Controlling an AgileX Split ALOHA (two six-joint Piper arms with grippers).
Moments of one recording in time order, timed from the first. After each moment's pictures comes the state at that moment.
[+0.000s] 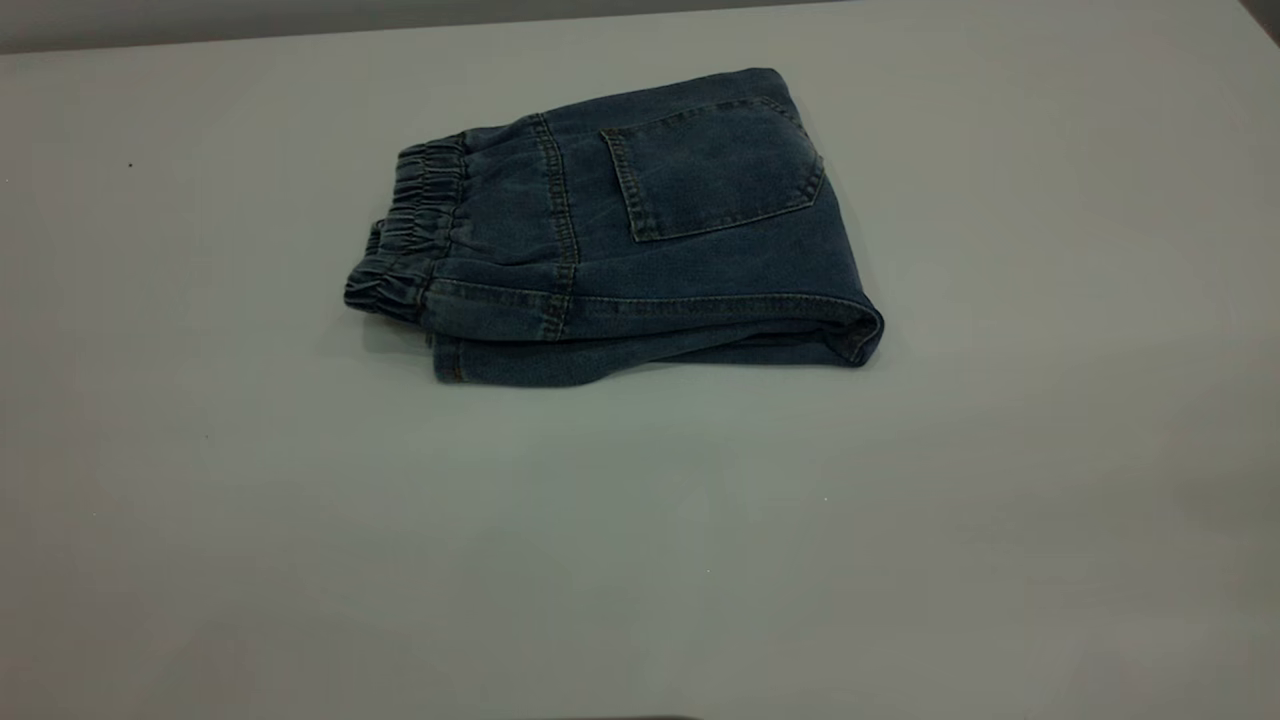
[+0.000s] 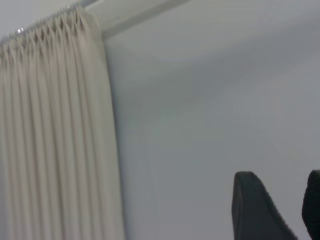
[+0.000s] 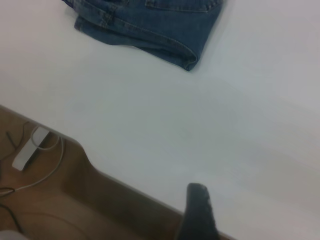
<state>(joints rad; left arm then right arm) -0.16 -0.03 -0.60 1.73 0.12 -1.25 0.39 0.09 -0.47 0.16 1.14 -0.06</state>
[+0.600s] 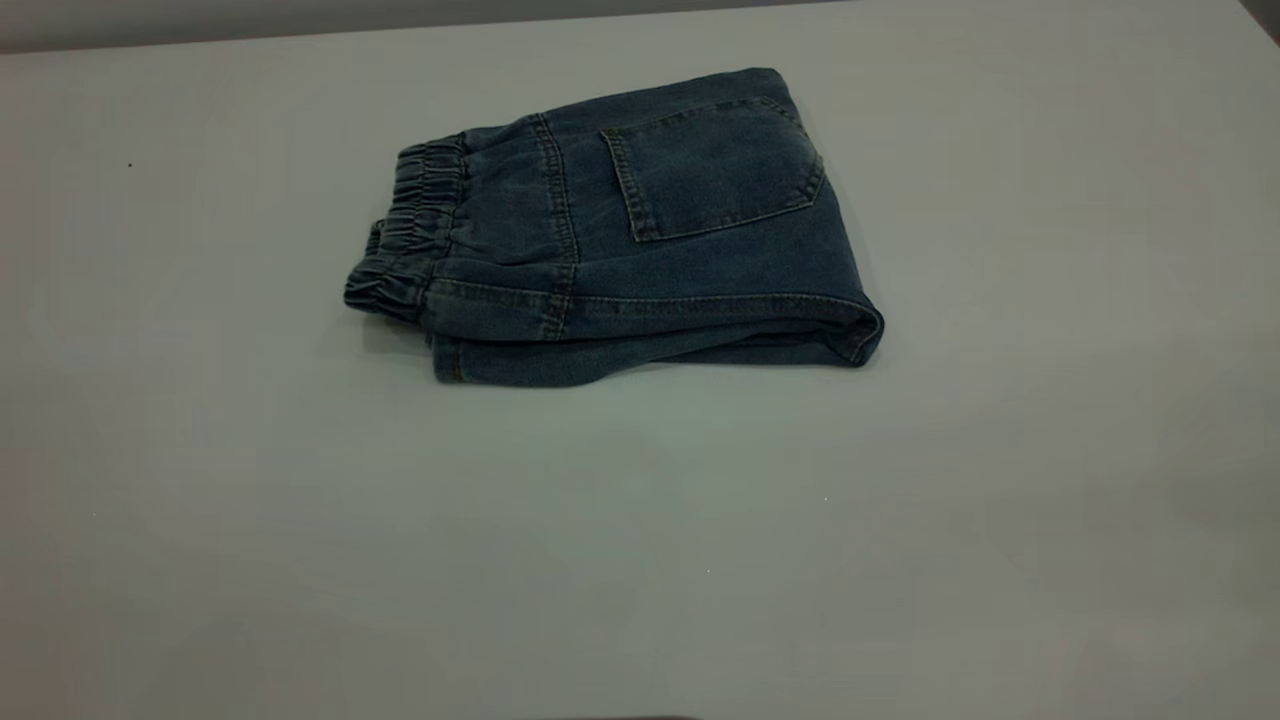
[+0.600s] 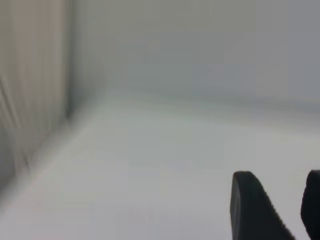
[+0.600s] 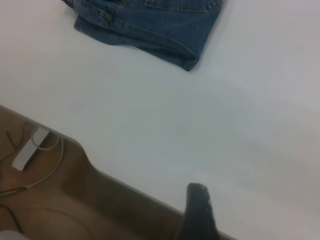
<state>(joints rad) -0.16 -0.03 -0.60 0.35 1.00 -0.30 0.39 0.09 -0.47 0.16 1.14 -0.06</state>
